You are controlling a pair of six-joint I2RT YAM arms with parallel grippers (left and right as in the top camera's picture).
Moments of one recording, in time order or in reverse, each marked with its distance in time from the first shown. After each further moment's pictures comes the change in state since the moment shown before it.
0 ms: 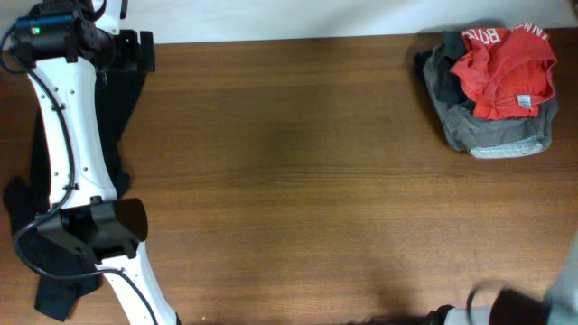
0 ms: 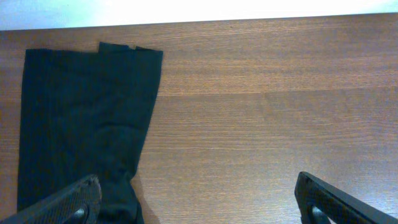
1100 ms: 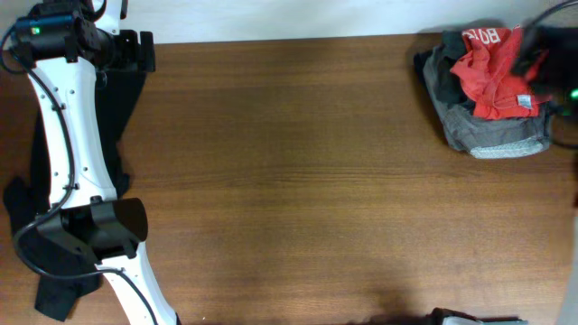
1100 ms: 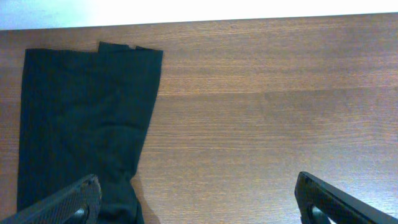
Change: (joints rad) left arm 0.000 0.000 0.000 0.000 0.000 0.000; right arm 0.192 -0.229 -0.155 -0.428 0.077 -0.029
